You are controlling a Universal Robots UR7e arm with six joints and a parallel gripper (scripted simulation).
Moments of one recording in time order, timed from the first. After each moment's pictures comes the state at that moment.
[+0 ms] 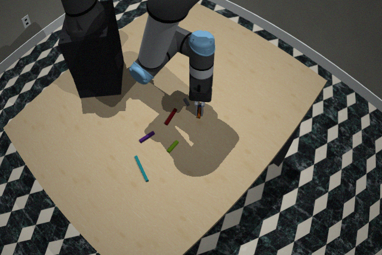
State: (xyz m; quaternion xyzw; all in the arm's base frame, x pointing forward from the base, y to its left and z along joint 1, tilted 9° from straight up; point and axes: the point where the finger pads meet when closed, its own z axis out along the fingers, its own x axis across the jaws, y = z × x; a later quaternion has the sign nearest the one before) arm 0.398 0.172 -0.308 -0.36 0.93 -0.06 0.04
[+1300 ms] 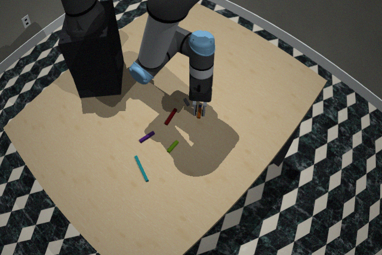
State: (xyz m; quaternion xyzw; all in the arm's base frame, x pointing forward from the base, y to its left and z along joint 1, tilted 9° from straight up) arm 0.398 0.172 -0.308 -0.36 0.93 -0.06 0.04
